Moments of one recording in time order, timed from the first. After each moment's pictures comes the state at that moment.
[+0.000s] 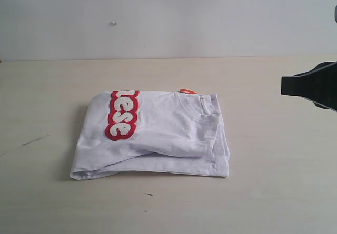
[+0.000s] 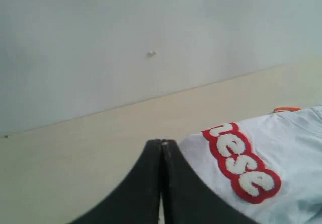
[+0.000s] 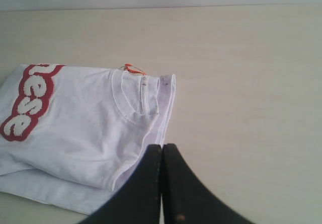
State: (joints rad) left arm -0.34 0.78 -0.25 -0.22 -0.28 0.33; right arm 0.18 1.02 -0.59 0.03 0.24 0.19
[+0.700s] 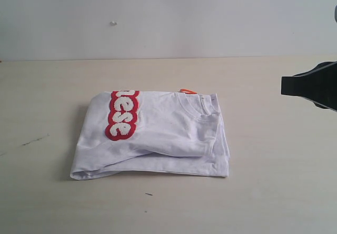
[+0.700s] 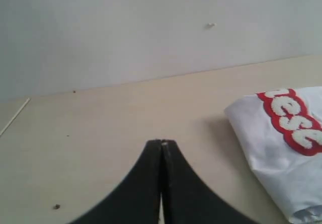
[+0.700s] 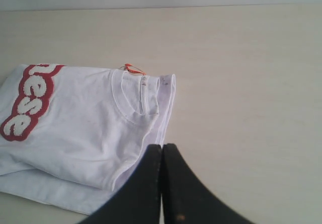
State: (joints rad) left arm -0.10 0.31 -0.01 -0.19 -0.06 0.33; right arm 0.18 1.02 -0.59 0.03 0.24 0.19
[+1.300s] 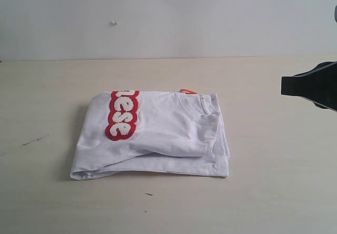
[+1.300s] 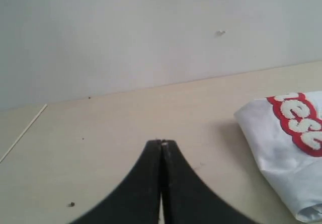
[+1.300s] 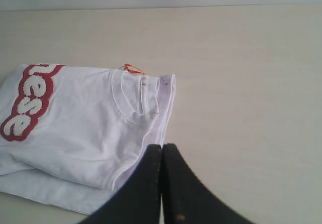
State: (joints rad) left arm -0.02 0.08 0.00 -0.19 0.12 0.36; right arm 0.18 1.02 -0.59 0.03 0.24 0.19
